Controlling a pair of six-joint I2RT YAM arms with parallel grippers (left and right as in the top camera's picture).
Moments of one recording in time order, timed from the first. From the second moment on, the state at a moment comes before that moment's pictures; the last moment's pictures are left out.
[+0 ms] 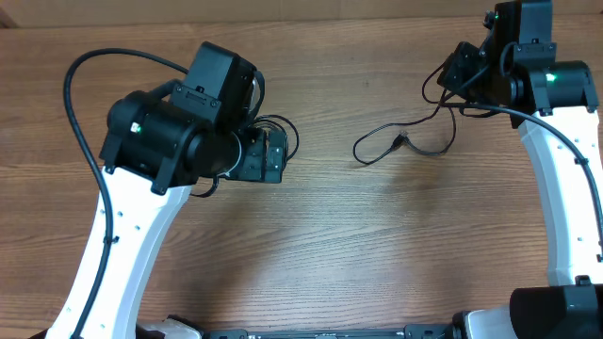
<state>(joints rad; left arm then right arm) -0.45 1.54 1.97 -1.65 0.01 -0.37 0.05 1.63 1.72 -1.00 -0.12 0.51</state>
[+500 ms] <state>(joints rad) -0.45 1.10 1.60 -1.43 0.01 -0.37 0.05 1.63 1.72 -0.95 -0.13 0.51</state>
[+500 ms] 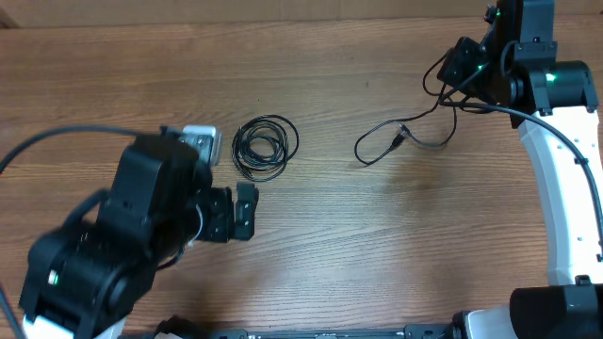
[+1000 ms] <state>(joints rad) -0.45 1.17 1.49 -1.36 -0.04 -0.37 0.05 1.63 1.72 -0.71 -0.45 0.30</state>
